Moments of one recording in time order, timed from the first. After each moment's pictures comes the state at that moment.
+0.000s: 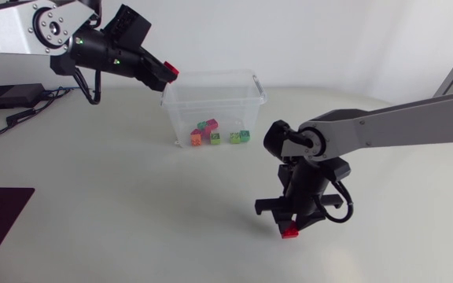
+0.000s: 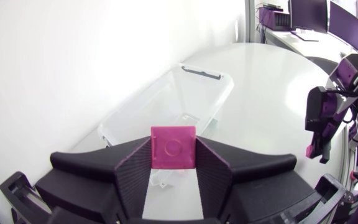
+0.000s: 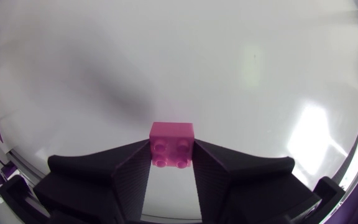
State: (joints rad) left arm -0.23 1.72 1.49 -0.38 0.35 0.49; right arm 0.54 1.78 1.05 -0.91 -0.09 0.44
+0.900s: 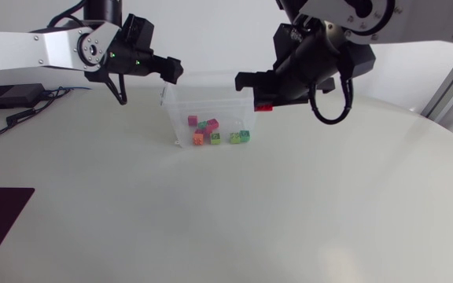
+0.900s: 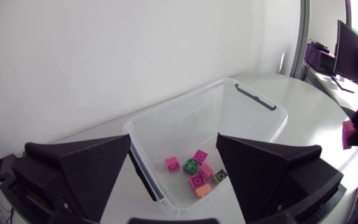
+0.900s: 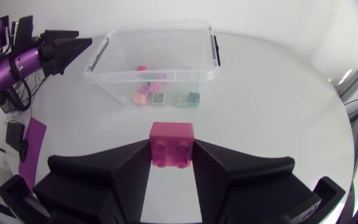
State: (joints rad) left arm -0.22 1.87 1.53 -0.14 0.16 0.20; right arm 0.55 1.66 1.53 -0.74 0.10 0.36
